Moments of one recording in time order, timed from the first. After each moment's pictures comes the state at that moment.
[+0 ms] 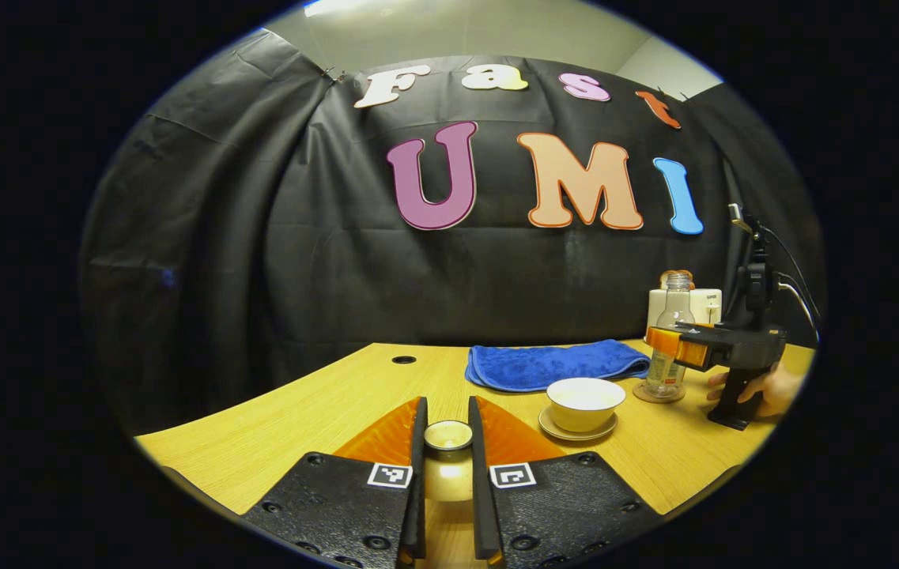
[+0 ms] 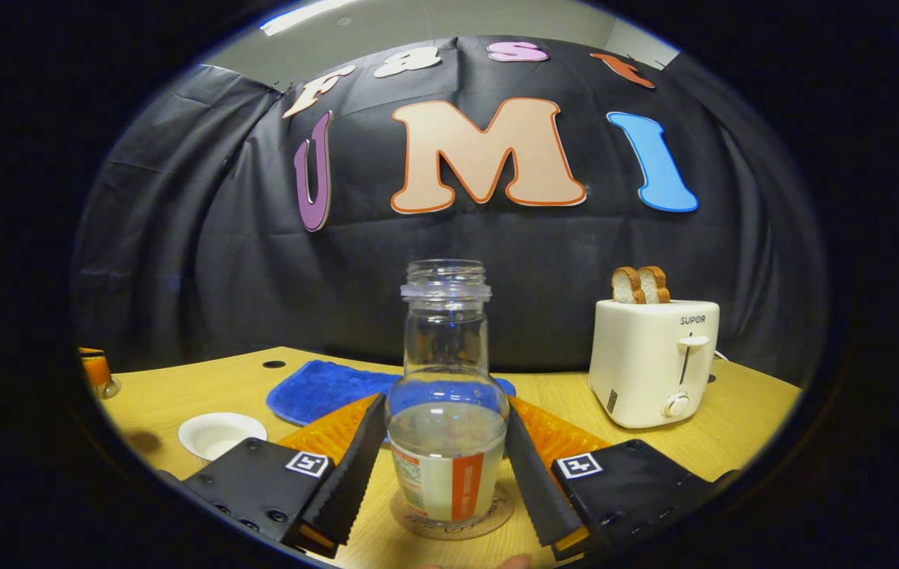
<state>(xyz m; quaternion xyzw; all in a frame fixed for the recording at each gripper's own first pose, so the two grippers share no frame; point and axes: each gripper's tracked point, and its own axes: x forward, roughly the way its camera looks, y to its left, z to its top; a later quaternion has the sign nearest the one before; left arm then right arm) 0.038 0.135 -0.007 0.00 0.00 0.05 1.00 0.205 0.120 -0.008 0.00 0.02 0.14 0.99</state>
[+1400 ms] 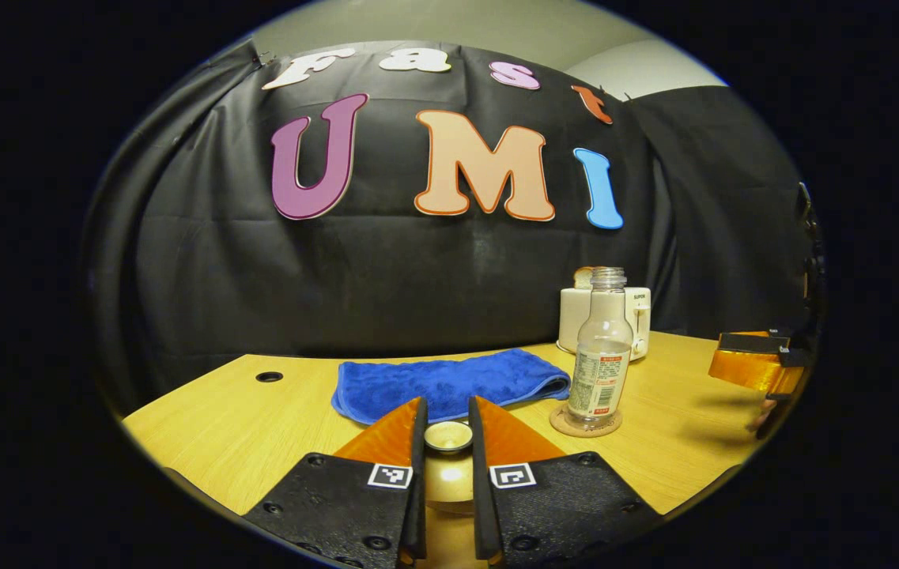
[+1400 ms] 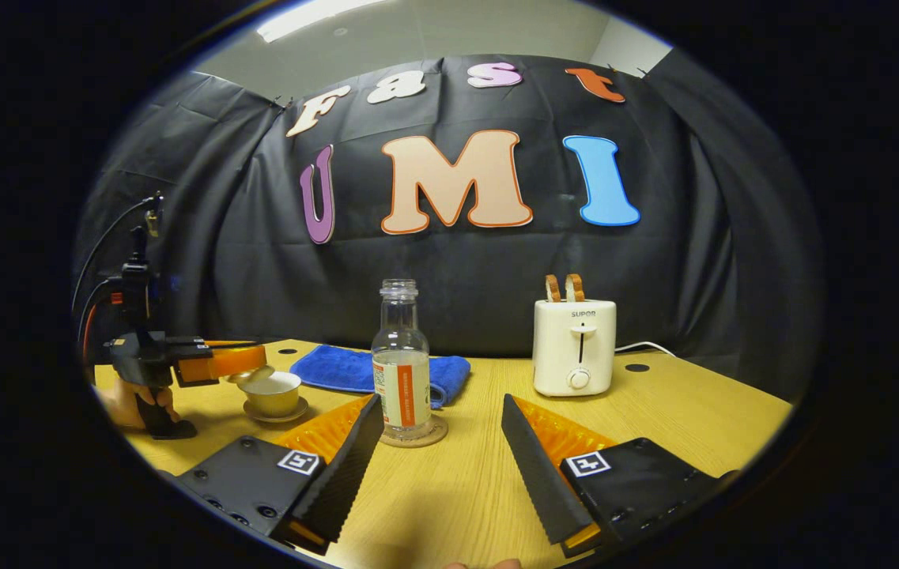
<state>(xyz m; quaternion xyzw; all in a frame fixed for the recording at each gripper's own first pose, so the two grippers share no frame) 0.143 0.009 -0.008 0.00 0.00 -0.13 0.99 0.083 0.020 0.006 0.00 0.02 0.12 0.99</state>
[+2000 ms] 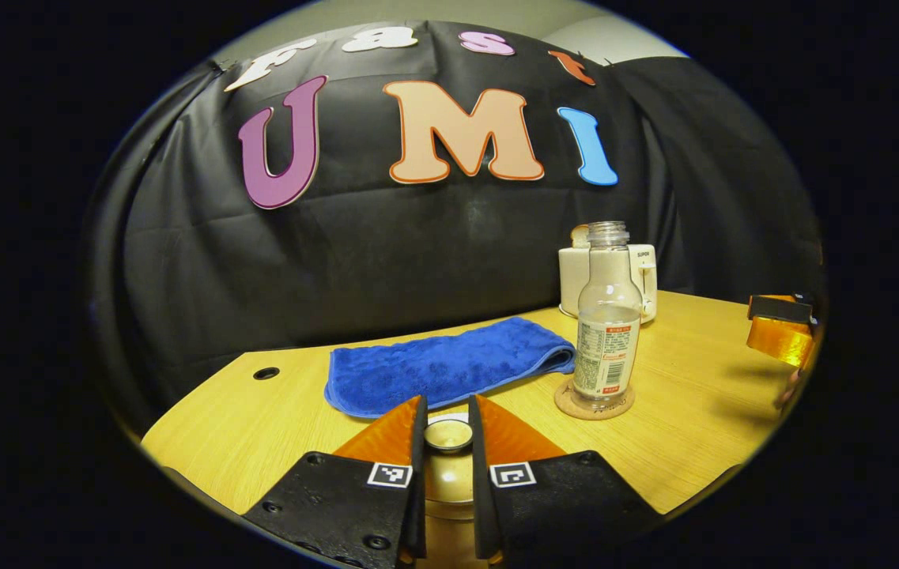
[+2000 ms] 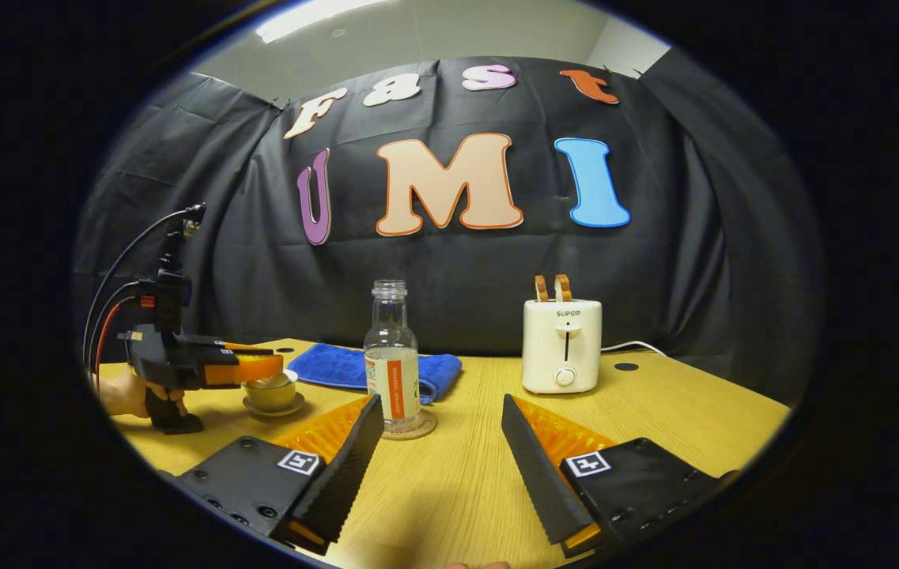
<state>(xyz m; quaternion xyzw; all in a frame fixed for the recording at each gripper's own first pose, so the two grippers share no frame) 0.154 -0.003 -0.030 0.06 0.07 -0.13 0.99 0.073 0.006 0.008 0.00 0.02 0.12 0.99</state>
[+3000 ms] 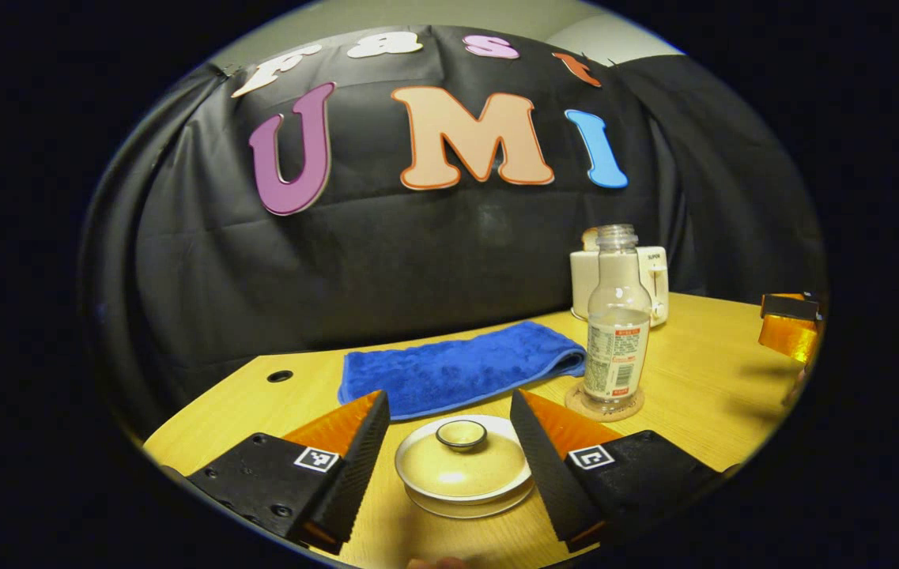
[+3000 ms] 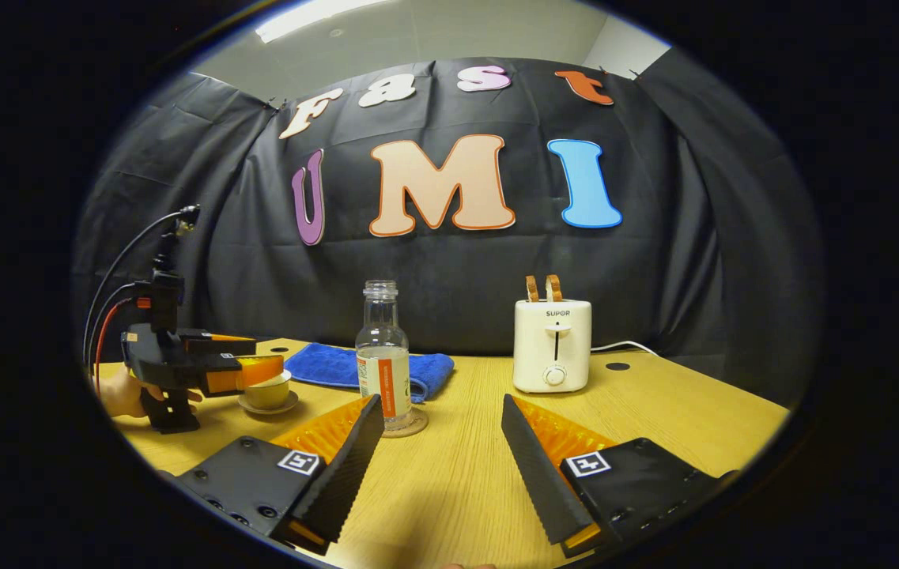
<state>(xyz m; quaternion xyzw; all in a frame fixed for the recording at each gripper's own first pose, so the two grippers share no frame) 0.145 0.019 -0.013 0.05 0.03 -0.07 1.00 0.068 -0.004 0.009 0.00 0.02 0.11 0.99</state>
